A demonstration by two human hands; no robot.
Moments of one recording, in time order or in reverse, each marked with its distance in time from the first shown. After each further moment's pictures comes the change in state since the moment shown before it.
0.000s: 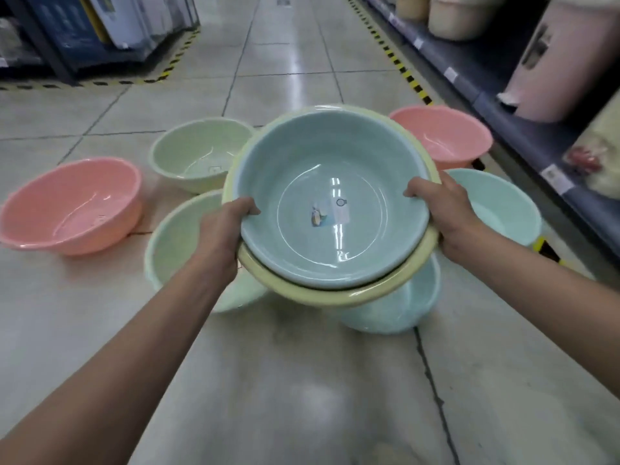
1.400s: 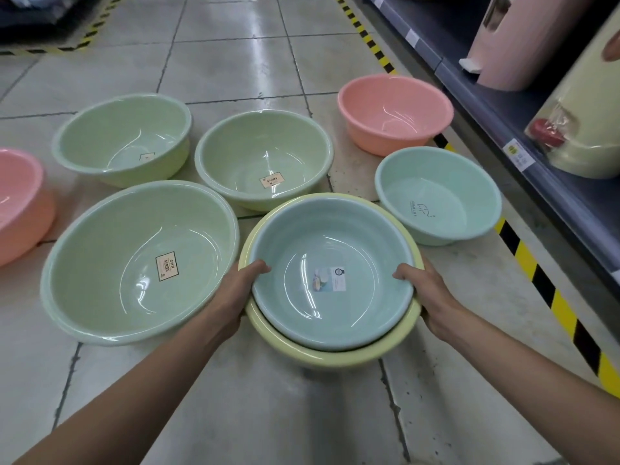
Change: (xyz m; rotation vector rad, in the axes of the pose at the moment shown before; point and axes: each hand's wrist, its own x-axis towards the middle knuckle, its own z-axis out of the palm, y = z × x) left_hand 0.036 -0.138 0.088 0.270 -0.286 -0.202; right_hand 0.025 0.157 -0.095 0.050 0.008 0.401
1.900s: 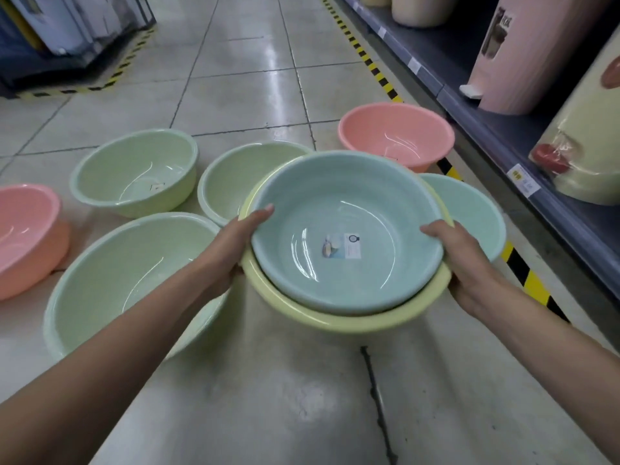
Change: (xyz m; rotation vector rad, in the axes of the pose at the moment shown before) left_hand 0.006 0.121 0.030 0.080 -0.083 0.198; right_hand 0.020 -0.105 -0.033 0.082 -0.005 -0.215
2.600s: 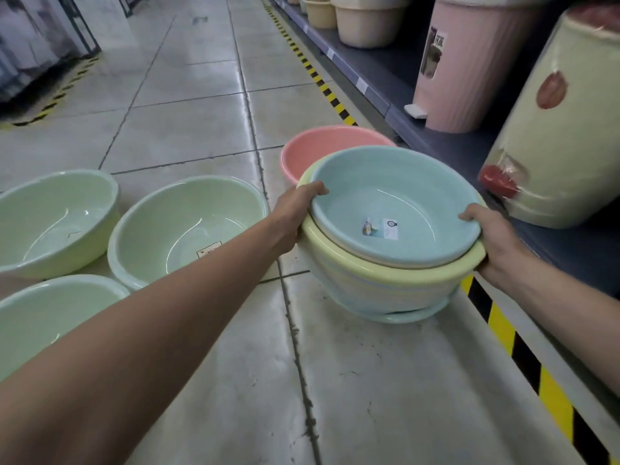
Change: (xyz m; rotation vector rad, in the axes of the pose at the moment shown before) left_hand 0.177 0.072 0.211 0.018 -0.080 -0.025; right_hand 0.172 -0.035 -0.153 0.147 0.236 0.004
